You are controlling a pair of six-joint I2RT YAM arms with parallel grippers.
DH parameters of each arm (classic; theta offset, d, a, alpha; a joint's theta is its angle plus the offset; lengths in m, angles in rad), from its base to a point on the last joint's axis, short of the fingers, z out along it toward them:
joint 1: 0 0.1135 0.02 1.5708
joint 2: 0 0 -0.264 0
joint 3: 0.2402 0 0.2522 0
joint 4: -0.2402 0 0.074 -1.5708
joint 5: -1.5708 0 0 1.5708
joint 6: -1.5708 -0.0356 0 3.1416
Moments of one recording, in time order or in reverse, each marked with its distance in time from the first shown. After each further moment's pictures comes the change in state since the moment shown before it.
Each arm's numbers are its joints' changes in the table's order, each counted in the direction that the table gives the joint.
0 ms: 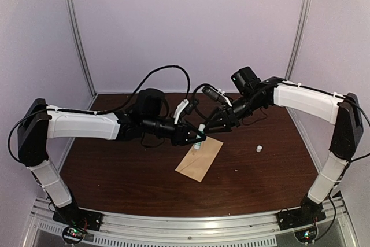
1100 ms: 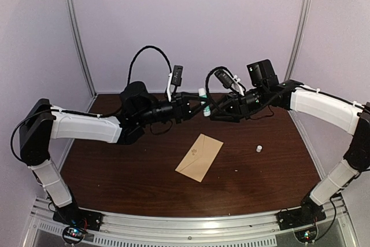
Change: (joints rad) left arm 0.000 -0.019 -0.043 0.709 0.090 0.333; right arm -0.020 0.176 -0.138 0.313 0.138 -0.200
